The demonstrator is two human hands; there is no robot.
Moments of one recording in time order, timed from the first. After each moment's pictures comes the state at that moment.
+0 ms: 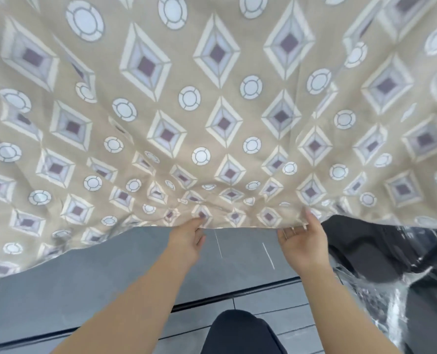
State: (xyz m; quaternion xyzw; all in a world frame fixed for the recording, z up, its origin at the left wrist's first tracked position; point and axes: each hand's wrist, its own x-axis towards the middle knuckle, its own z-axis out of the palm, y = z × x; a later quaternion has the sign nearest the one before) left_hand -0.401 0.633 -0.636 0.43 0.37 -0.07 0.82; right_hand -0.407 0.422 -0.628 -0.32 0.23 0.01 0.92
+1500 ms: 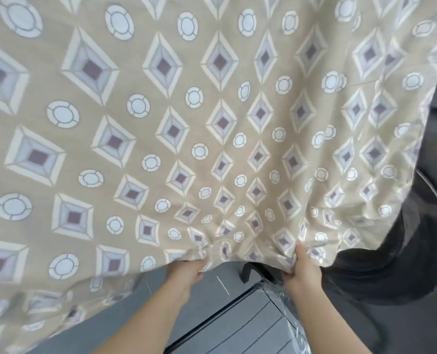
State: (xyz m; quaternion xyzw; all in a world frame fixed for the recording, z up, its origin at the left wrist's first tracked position) left_hand -0.399 0.481 -0.615 0.60 0.21 -0.16 0.75; right_hand -0.460 0.280 -0.598 -0.30 0.37 -0.21 0.85
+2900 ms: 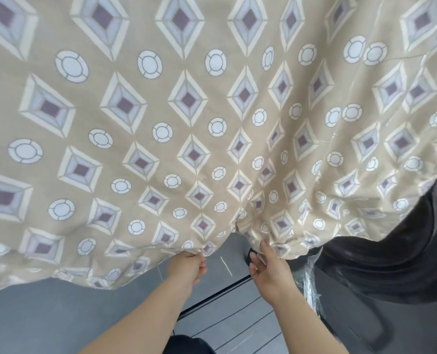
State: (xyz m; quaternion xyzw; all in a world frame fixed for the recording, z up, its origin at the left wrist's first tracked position) left_hand -0.413 0.492 -0.644 0.70 0.23 -0.20 0.65; right_hand -0.457 0.336 -0.630 -0.38 0.35 -0.05 0.86
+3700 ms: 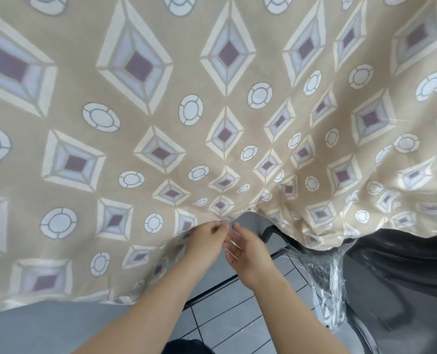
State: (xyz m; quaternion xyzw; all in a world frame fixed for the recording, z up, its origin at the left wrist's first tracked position) left_hand -0.386 0.512 -0.633 0.78 0.04 -0.17 0.60; right_hand -0.410 0.416 -0.648 -0.43 0.32 0.09 0.84
